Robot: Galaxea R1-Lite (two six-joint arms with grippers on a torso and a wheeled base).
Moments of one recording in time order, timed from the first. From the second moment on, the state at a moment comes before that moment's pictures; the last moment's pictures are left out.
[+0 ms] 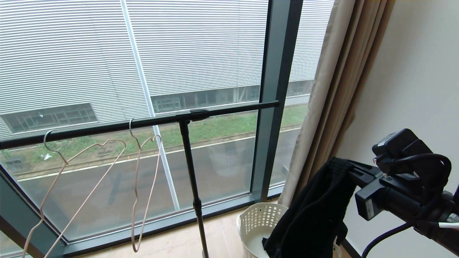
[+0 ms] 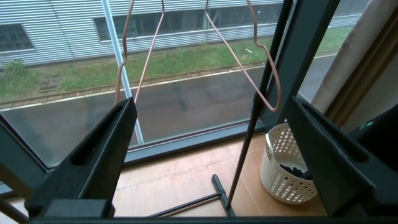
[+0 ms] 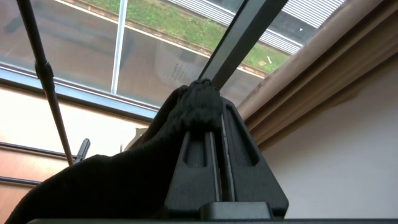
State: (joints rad) left arm -0.01 0.00 -0.03 0.09 0.00 0.00; right arm 0.64 1.33 -0.45 -0.63 -0.37 -0.27
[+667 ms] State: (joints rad) left arm -0.01 0.00 -0.03 0.09 0.00 -0.01; right arm 0.64 1.33 -0.45 -0.63 -0.37 -0.27
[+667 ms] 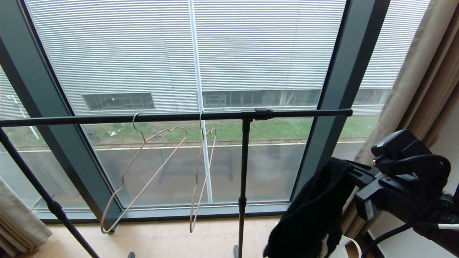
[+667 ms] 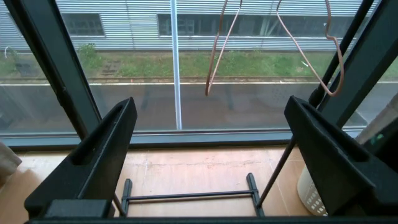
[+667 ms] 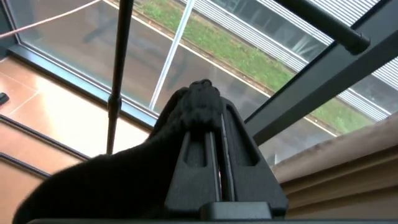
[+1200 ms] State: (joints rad) left arm -0.01 0.00 -0.04 0.09 0.00 -0.01; right arm 0.64 1.33 -0.45 -0.62 -0.37 -0.27
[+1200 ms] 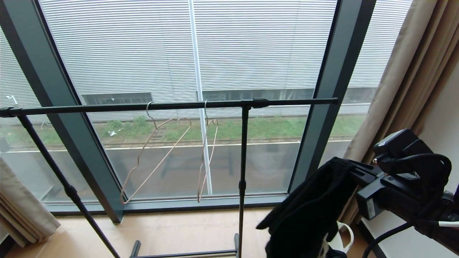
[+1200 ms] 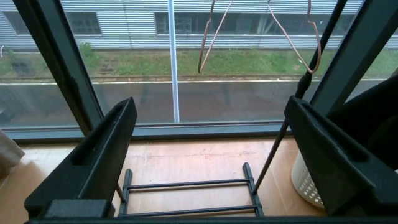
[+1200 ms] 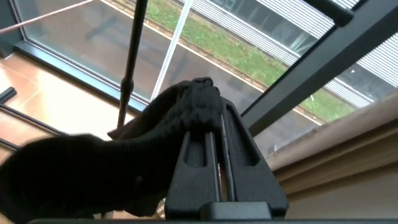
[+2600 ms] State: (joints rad) left arm -0.01 0.00 -0.04 0.09 0.01 -0.01; right arm 0.64 1.34 -0.45 -0.63 -0.37 -0.27
